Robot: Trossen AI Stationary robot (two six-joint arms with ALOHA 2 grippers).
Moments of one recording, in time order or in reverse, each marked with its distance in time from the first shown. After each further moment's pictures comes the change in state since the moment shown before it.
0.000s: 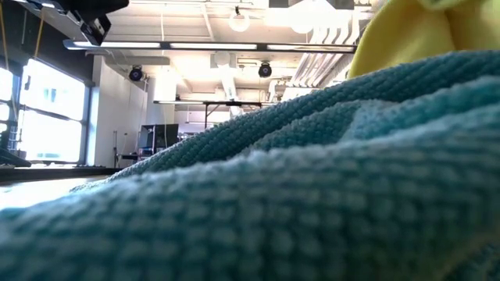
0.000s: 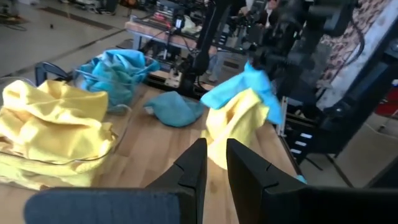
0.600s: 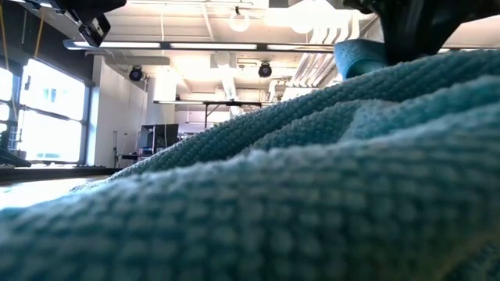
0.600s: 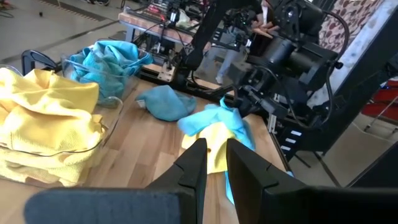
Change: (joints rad) left arm 0.000 0.000 0.000 -0.013 0.032 -0.040; right arm -0.122 0.252 0.000 0.094 -0.051 -0.092
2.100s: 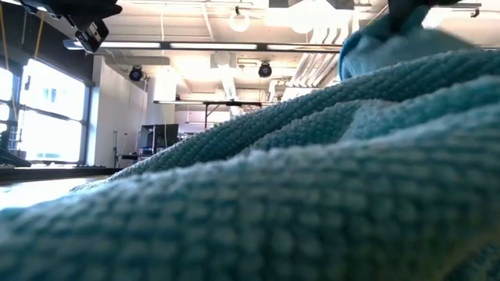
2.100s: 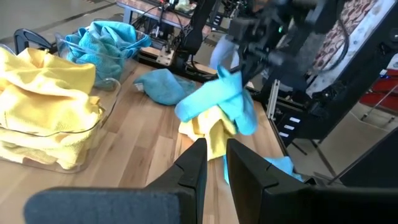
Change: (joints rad) left arm 0.000 0.000 0.000 -0.059 0.025 -0.018; right arm -0.040 -0.146 0.000 -0.008 -0.074 -0.051
